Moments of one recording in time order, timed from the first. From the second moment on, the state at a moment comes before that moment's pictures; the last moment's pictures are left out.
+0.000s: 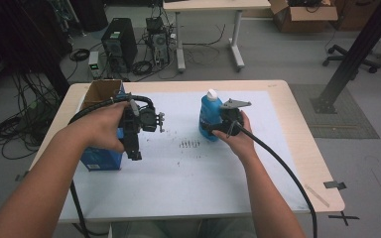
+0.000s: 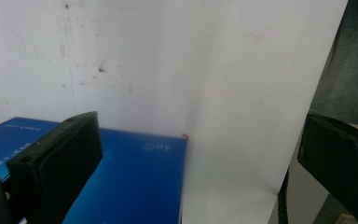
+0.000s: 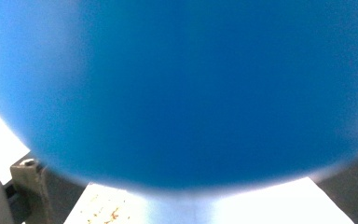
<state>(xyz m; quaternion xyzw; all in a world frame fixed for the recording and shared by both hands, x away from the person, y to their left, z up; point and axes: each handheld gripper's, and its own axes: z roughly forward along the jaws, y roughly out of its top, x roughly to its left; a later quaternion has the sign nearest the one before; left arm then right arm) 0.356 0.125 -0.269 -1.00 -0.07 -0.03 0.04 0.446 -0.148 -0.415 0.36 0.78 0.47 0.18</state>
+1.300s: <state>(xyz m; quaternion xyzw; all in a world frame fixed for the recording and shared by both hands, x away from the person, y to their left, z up) 0.356 0.125 -0.273 -1.00 -0.07 -0.03 0.04 0.445 -0.147 -0.419 0.36 0.78 0.48 0.17</state>
